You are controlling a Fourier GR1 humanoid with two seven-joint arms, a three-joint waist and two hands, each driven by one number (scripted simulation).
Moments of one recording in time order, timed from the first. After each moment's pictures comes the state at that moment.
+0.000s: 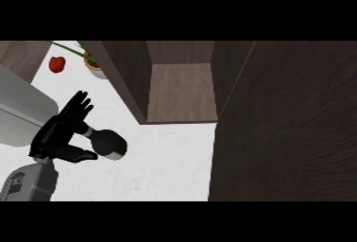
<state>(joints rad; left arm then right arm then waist) -0.23 0.22 0.26 -1.13 0.16 -0.45 -0.09 0.12 -0.19 0.34 -2.53 -0.08 -0.01 0.48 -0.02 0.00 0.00</state>
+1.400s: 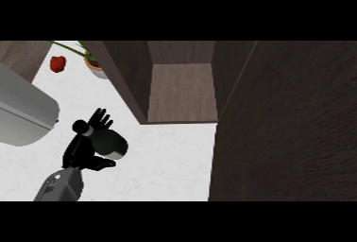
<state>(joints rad) -0.32 0.15 0.29 -0.65 0.14 -0.50 -0.40 0.08 -0.18 0.34 -2.52 -0.08 -0.02 0.50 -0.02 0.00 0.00</state>
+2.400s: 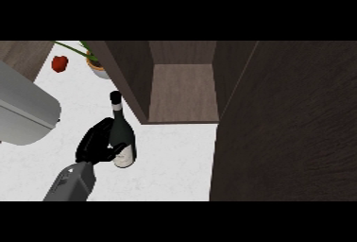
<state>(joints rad) -0.39 0.11 0.28 -0.57 0.17 -0.52 -0.46 0.16 -0.19 0.34 -2.52 -0.08 0.01 0.45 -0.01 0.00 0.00</state>
